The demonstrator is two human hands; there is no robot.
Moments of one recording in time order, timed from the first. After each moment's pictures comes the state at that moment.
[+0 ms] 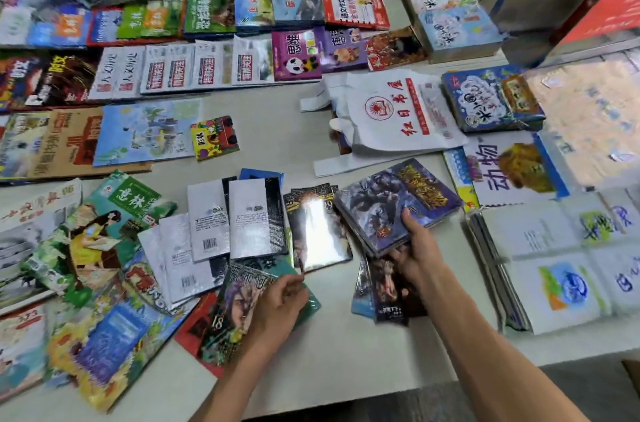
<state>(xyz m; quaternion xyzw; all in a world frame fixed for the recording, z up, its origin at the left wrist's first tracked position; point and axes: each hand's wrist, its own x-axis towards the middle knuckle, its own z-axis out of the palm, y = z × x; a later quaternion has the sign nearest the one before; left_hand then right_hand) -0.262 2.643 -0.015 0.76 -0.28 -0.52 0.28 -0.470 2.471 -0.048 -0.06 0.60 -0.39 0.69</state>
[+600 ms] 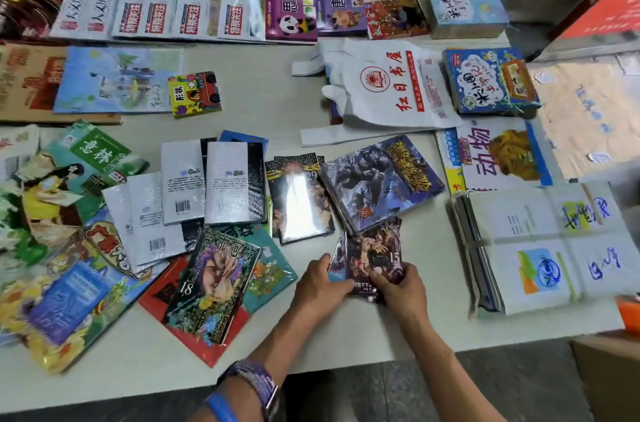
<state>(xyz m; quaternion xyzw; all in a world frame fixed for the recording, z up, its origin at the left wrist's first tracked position) -0.357 2.614 -0.061 0.75 -0.34 -0.56 0.13 -0.532 2.582 -0.103 -0.44 0.76 -0.13 0.47</state>
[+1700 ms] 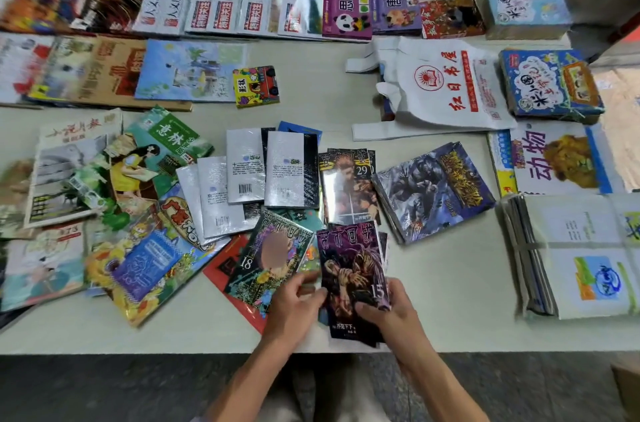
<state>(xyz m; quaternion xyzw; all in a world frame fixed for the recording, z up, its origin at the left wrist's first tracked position) -0.271 2.722 -0.035 0.77 -0.20 -0.52 0.31 -0.451 2.666 -0.031 -0.38 0.62 -0.12 0.67</state>
